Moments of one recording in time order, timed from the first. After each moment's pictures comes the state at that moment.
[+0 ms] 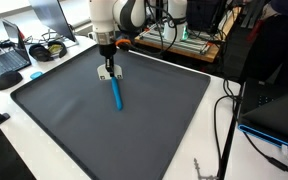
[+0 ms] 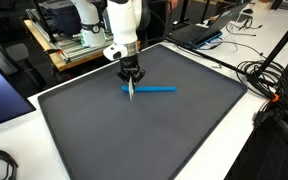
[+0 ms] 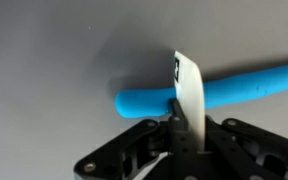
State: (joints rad) arm -0.01 0.43 -0.14 -2.29 0.23 2.85 0.52
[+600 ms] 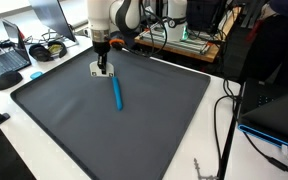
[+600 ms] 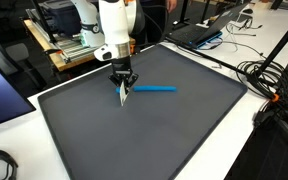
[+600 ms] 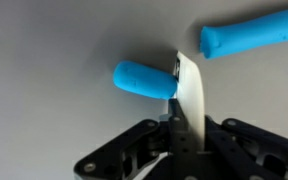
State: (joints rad) arm 0.01 0.45 -0.22 -2.30 0.23 2.95 0.52
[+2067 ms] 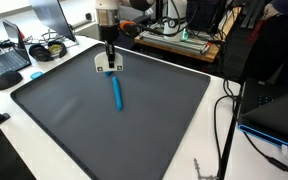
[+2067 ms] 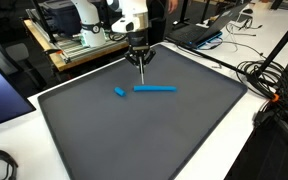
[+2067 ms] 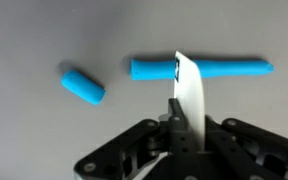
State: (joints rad) arm 0.11 0.23 -0.19 -2.34 0.06 2.79 0.56
